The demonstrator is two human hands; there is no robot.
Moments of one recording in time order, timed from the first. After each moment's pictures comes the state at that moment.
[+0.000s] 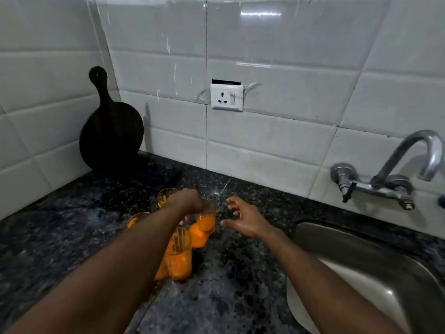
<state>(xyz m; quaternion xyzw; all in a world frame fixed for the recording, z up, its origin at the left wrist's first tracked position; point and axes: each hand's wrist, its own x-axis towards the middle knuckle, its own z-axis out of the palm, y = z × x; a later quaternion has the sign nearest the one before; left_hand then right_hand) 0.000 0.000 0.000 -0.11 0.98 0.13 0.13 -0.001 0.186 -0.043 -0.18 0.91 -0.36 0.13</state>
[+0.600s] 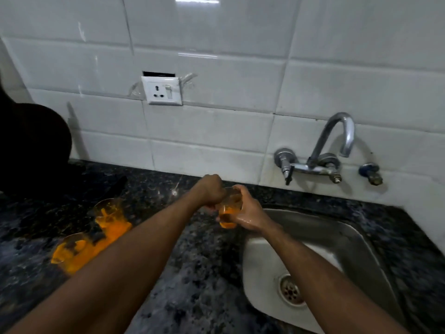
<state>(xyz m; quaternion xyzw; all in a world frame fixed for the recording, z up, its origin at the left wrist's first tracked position) -0.039 0.151 0.019 0.13 0.95 0.24 0.12 0.005 0.299 -0.041 -0.03 0.89 -0.45 0.02</state>
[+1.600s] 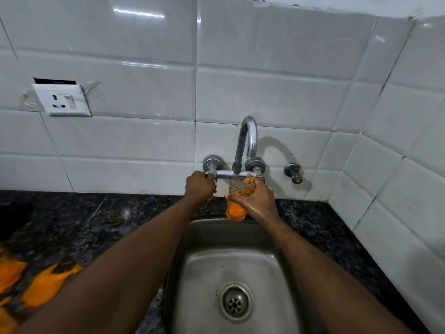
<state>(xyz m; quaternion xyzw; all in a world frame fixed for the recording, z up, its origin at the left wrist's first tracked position) -0.076 0.354 -0.008 0.04 0.85 0.52 0.02 0.028 0.498 -0.003 0.12 0.86 -0.46 -0.19</state>
